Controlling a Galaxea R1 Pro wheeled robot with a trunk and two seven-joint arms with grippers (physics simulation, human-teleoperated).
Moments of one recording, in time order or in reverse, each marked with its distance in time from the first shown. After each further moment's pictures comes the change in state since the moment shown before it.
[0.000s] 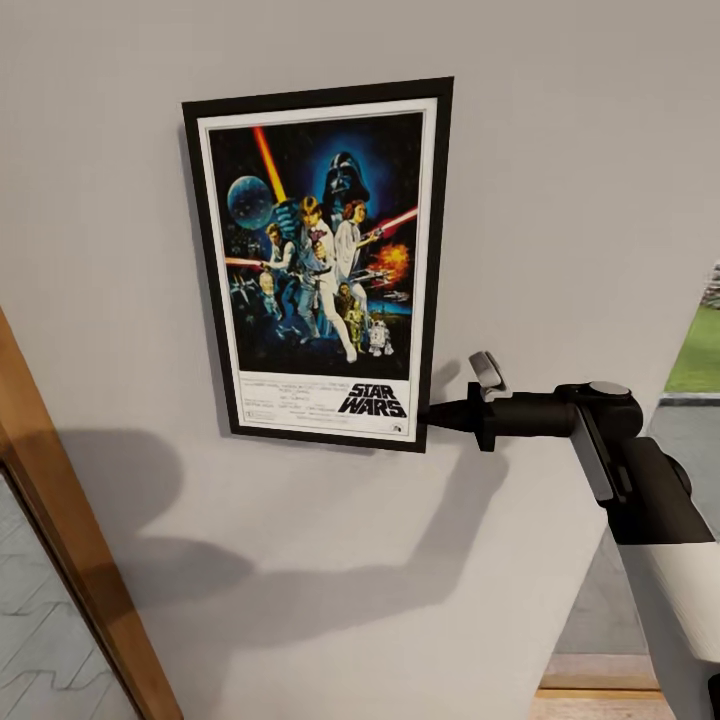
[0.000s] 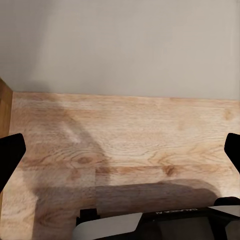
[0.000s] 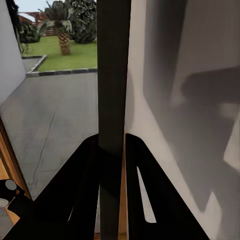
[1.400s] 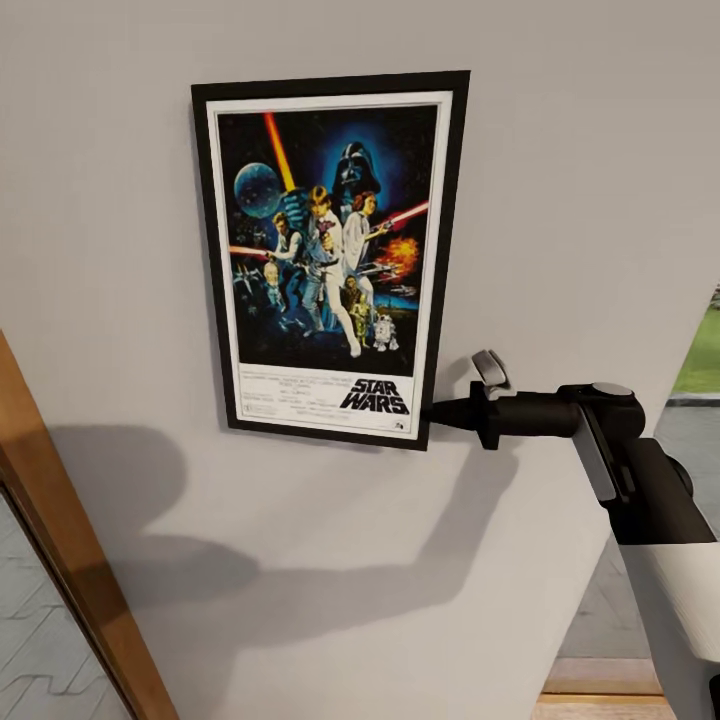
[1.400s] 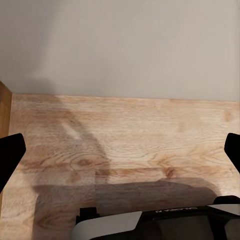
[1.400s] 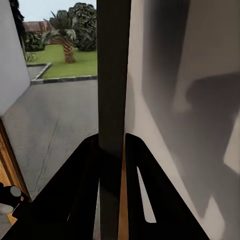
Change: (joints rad) left arm 0.002 0.000 0.001 0.000 -0.001 0.004 -0.002; right arm 0.002 -0.003 -0.009 0.009 -0.037 -0.002 0.002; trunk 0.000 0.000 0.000
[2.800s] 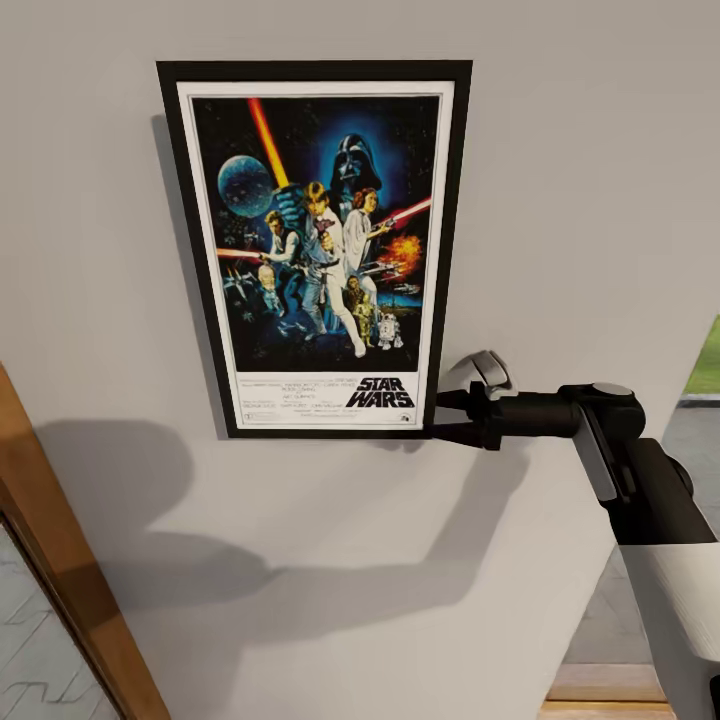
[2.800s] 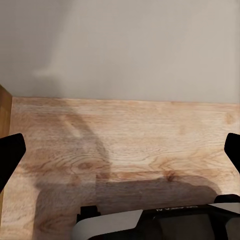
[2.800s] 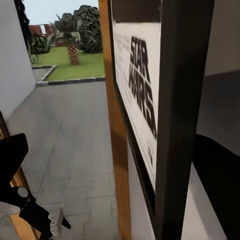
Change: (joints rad) left arm 0.000 0.003 0.000 0.005 0.000 0.001 0.000; right arm 0.001 -0.001 0.001 -0.001 -0.014 0.009 0.015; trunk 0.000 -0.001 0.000
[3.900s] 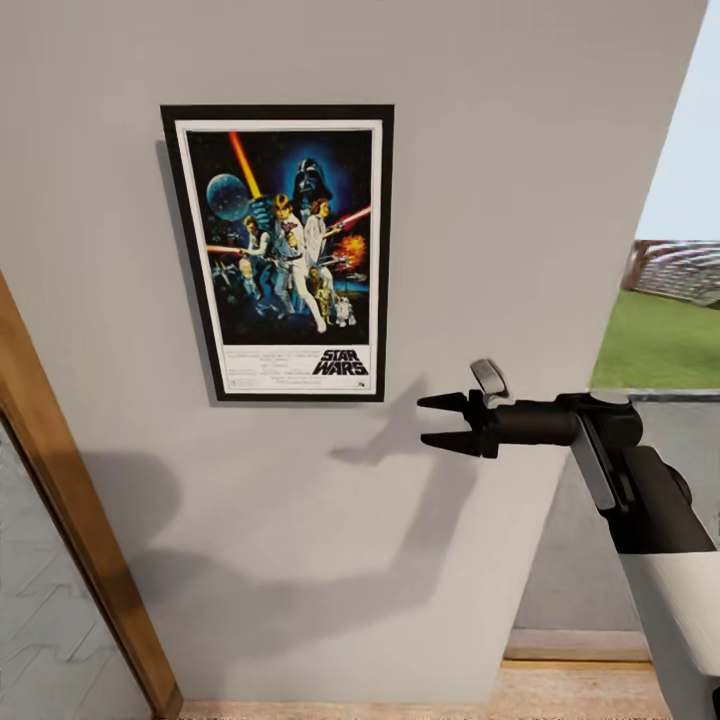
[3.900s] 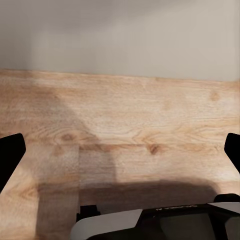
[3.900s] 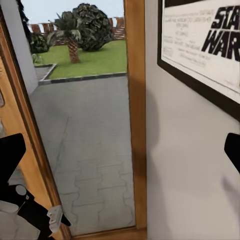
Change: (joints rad) left arm 0.000 0.000 0.000 0.002 0.000 -0.001 -0.002; right arm 0.028 0.001 0.001 -0.001 0.008 -0.011 -0.012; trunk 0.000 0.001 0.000
